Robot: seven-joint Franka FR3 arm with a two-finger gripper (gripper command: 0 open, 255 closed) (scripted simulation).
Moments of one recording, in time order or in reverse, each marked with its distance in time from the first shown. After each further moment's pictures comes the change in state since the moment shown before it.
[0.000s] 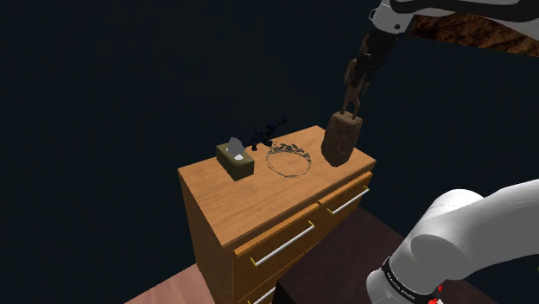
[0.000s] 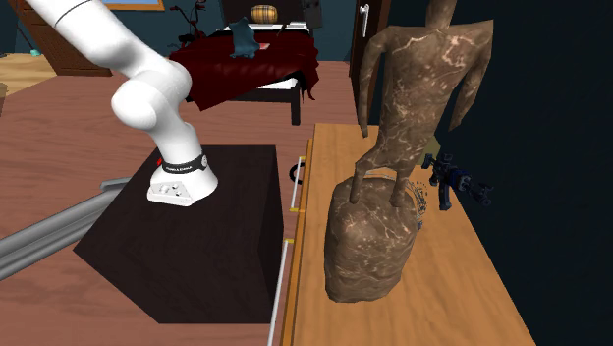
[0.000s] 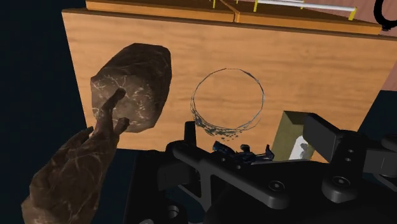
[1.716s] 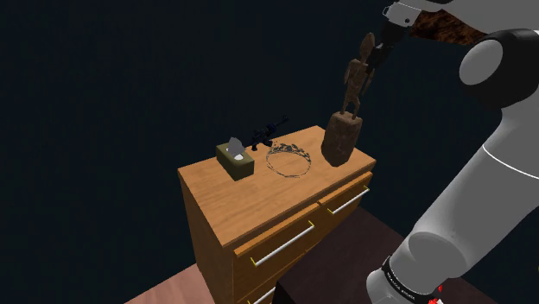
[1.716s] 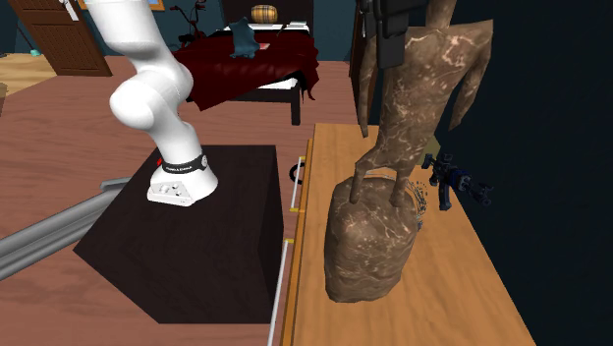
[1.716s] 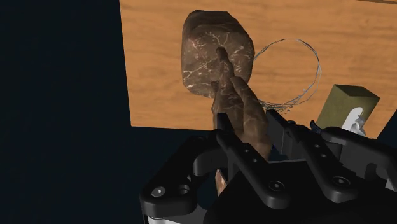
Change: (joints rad) arm -0.048 0.510 -0.368 0.518 0.272 -0.046 -0.447
